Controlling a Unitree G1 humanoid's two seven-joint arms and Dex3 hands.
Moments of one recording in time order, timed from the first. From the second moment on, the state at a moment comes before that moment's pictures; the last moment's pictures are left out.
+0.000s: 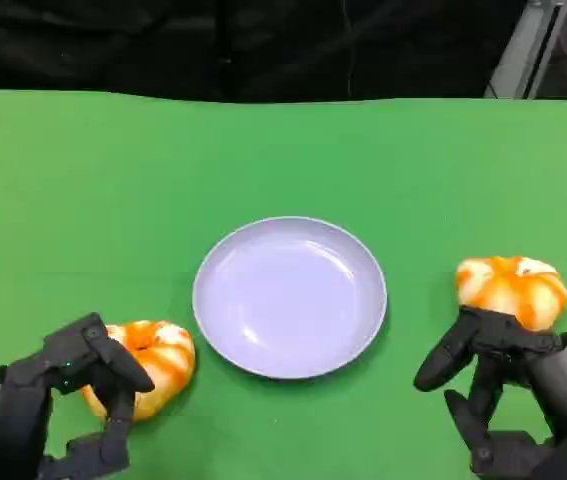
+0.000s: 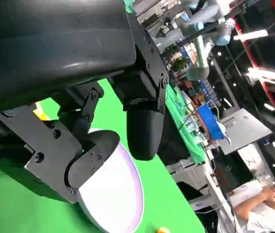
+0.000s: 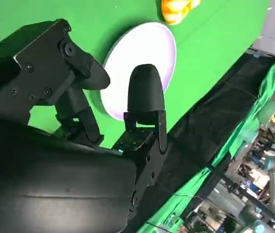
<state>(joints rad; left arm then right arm) 0.26 0.12 0.08 -0.02 0.08 -0.61 -0.02 0.33 -0.11 0.15 -0.56 -0.35 0.09 0.10</state>
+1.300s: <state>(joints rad) 0.23 0.28 -0.03 -0.17 0.92 -0.13 0.04 0.32 -0.11 0.17 -0.55 -0.35 0.09 0.10</state>
